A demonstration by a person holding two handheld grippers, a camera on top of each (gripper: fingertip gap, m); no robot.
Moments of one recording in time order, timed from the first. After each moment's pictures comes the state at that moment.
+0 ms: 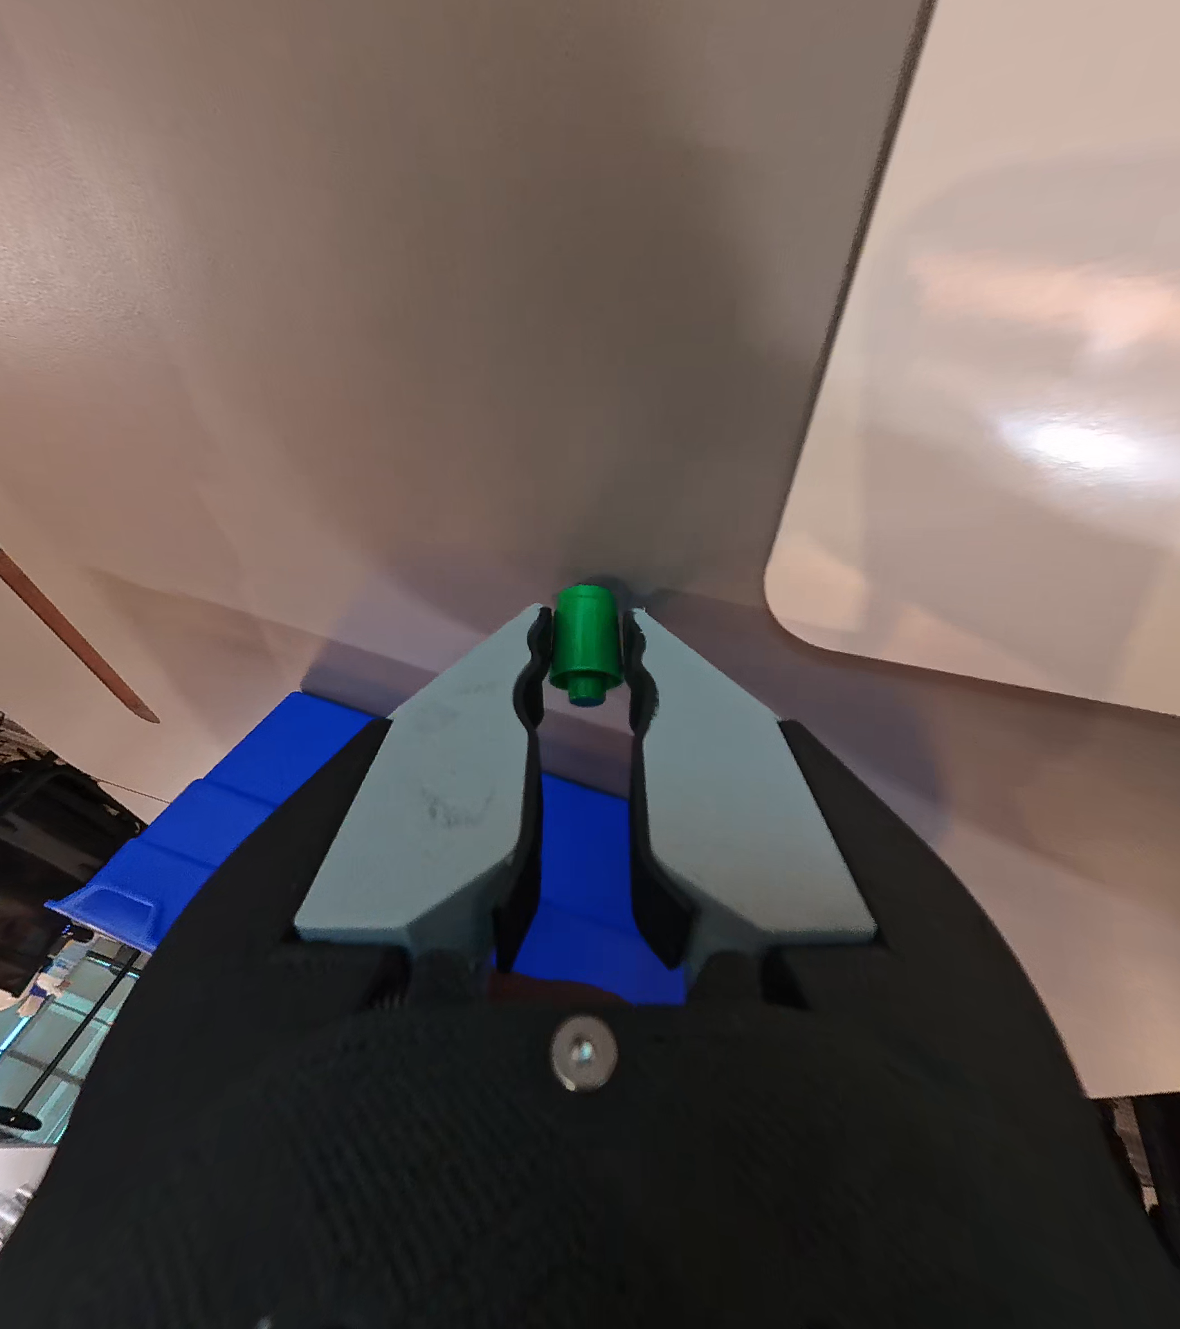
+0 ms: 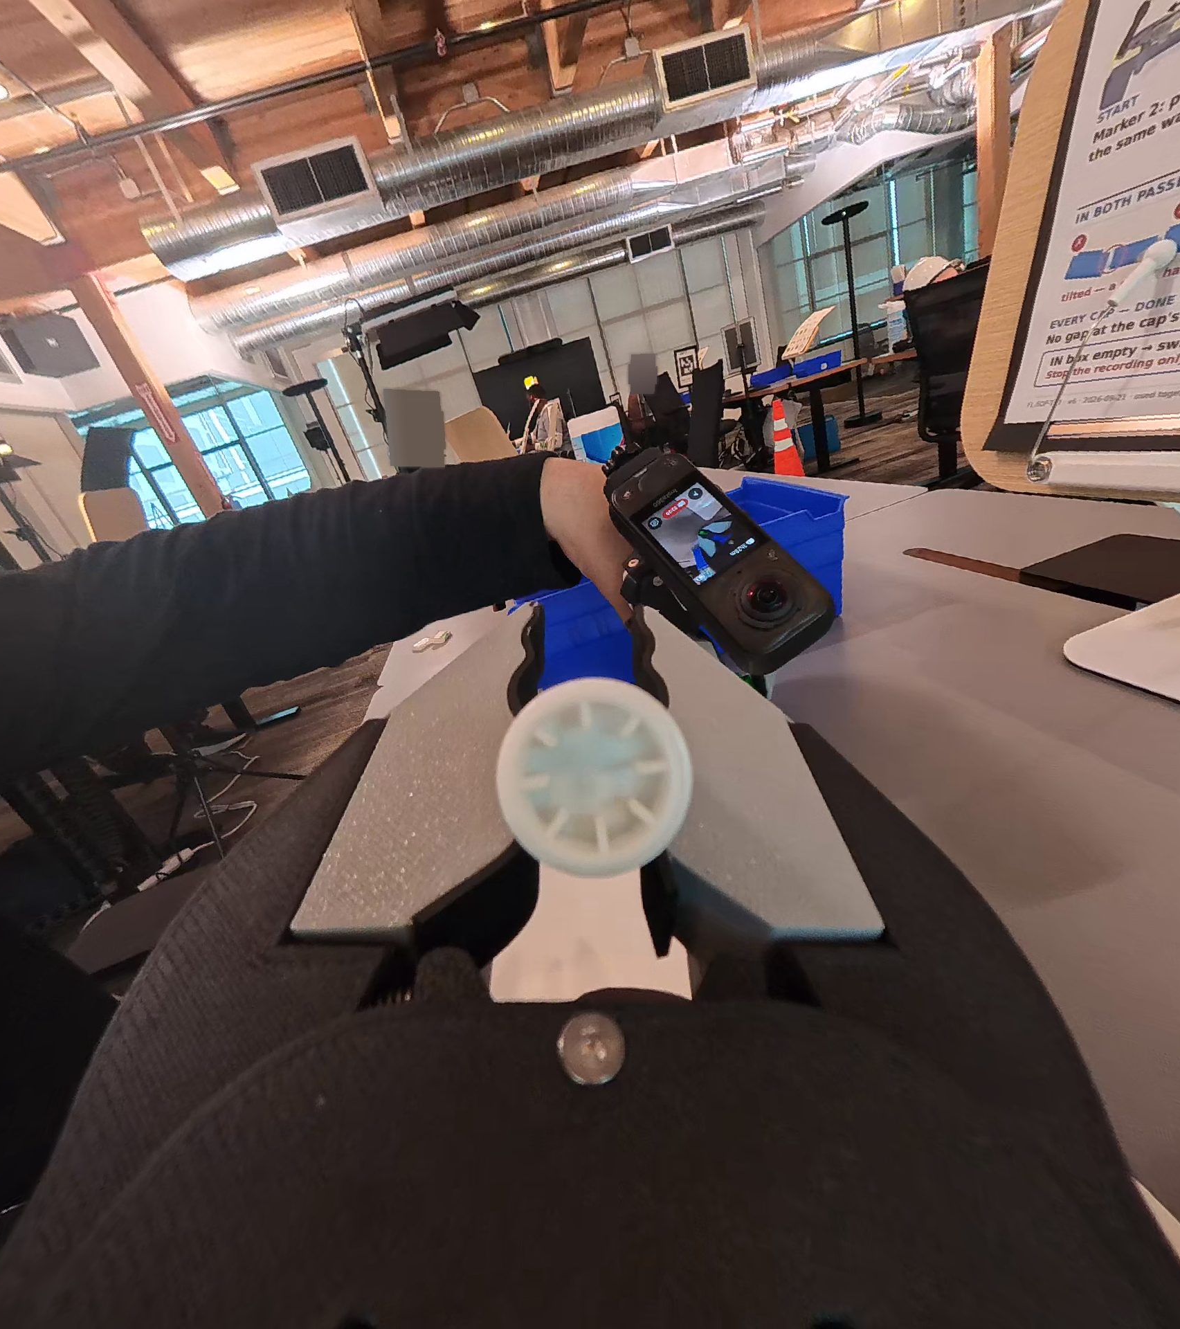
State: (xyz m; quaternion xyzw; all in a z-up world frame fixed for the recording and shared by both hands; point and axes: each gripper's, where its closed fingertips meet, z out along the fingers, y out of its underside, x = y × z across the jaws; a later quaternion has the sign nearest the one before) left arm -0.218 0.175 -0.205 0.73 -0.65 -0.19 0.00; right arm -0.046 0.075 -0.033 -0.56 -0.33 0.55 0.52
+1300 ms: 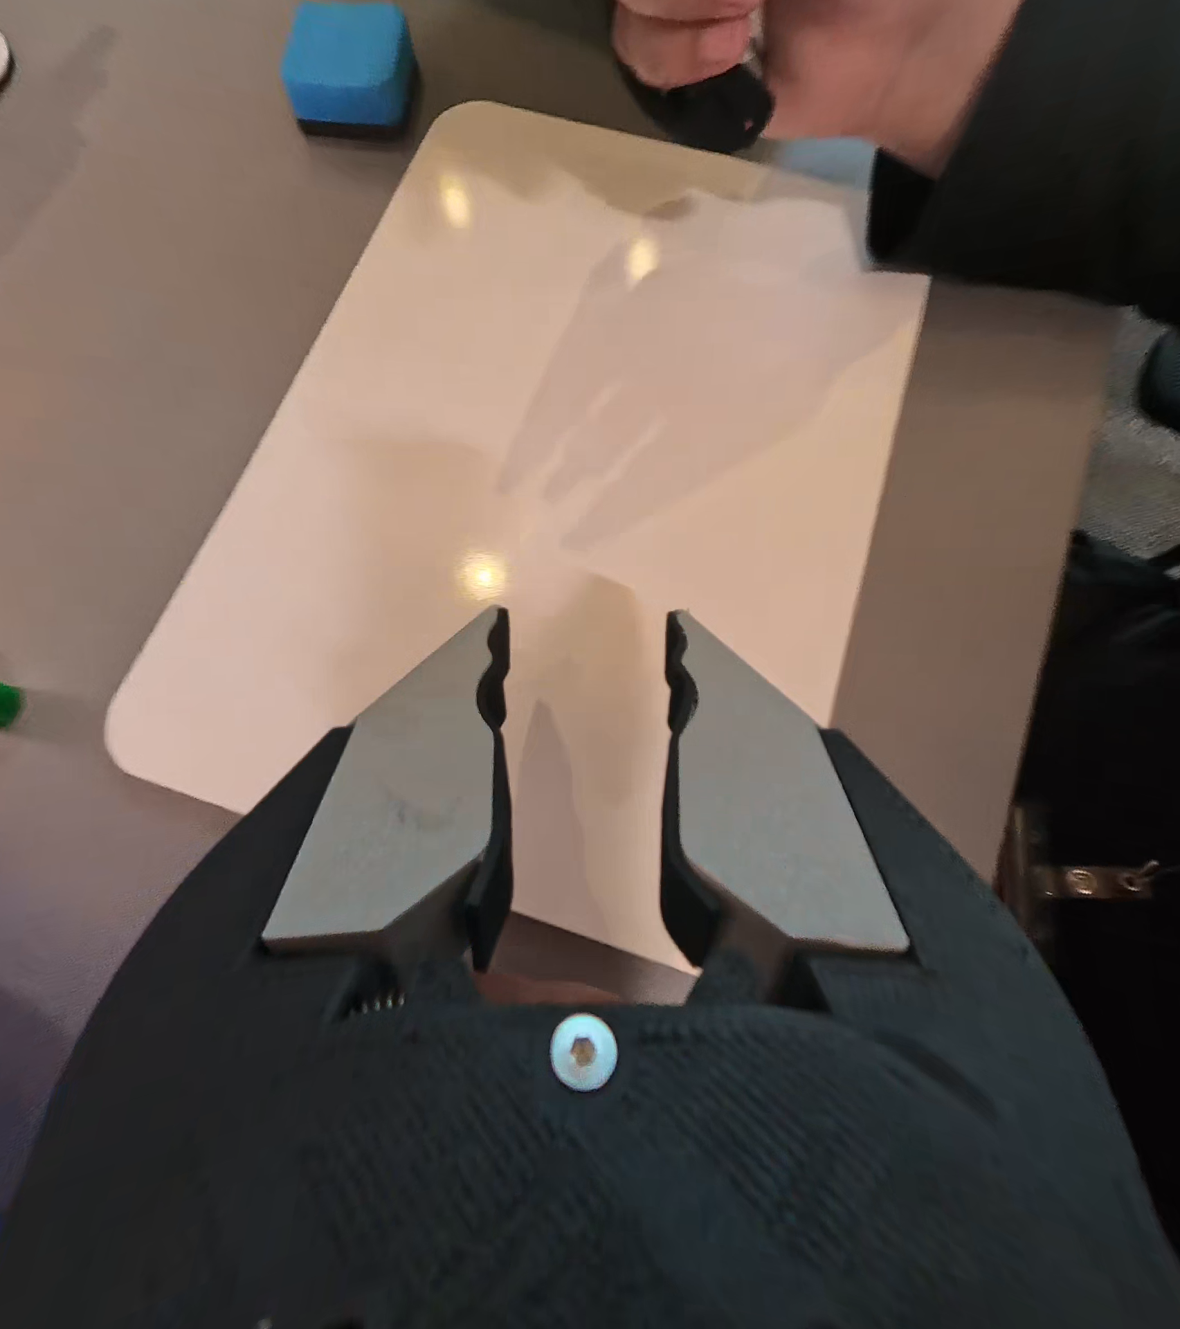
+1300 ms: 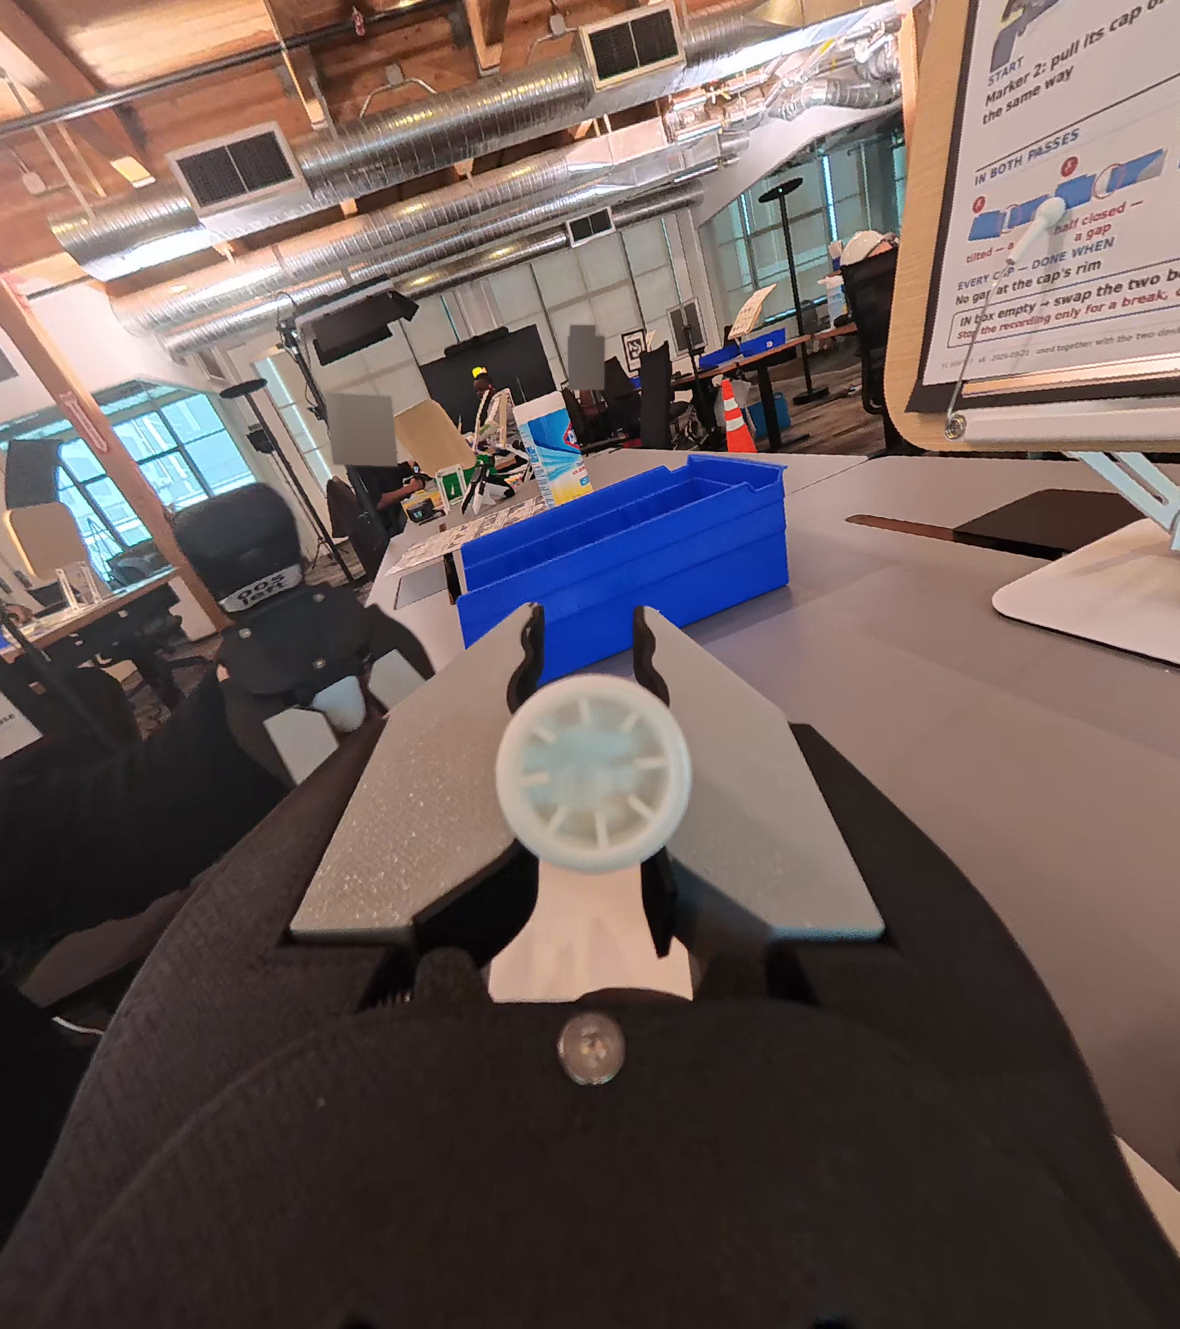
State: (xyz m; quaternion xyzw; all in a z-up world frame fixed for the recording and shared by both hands) left arm -0.109 -0.002 -0.163 0.76 -0.50 0.23 -0.34; right arm -0.036 0.092 -0.047 -0.60 -0.30 0.54 0.52
